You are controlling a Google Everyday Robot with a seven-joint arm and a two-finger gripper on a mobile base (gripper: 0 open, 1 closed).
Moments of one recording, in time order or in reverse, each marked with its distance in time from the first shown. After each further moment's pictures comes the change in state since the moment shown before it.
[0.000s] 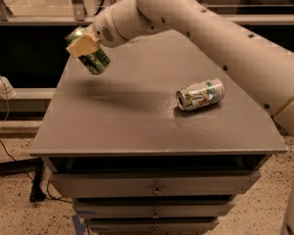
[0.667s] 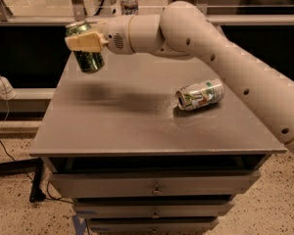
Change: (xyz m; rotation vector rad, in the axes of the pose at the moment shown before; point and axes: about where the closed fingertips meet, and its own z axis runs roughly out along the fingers) arm -0.018 0.012 -0.023 -0.066 -0.339 0.140
